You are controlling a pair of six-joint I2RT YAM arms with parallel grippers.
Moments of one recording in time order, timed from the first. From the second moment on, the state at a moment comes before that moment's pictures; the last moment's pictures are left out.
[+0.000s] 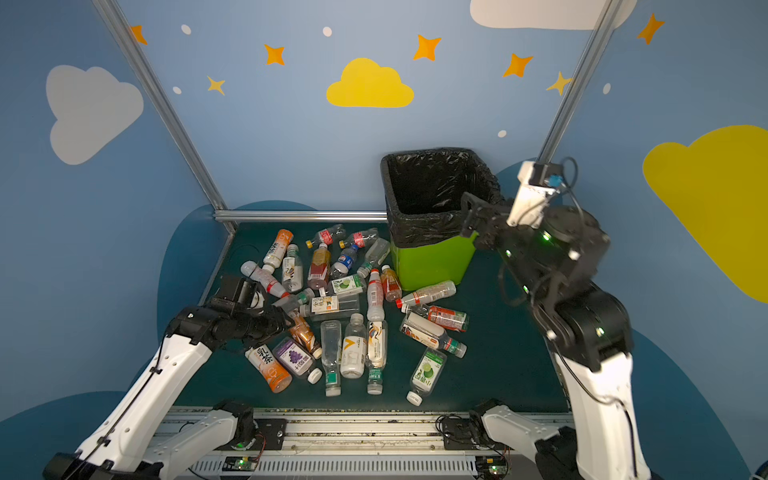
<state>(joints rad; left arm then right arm) -0.27 1.00 0.98 -1.08 0.24 -0.72 0.46 1.07 1.89 -0.87 0.23 0.26</state>
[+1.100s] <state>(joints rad) -0.65 1.35 0.92 -0.82 0.00 -0.90 0.87 0.89 0.98 -1.19 0.03 0.66</state>
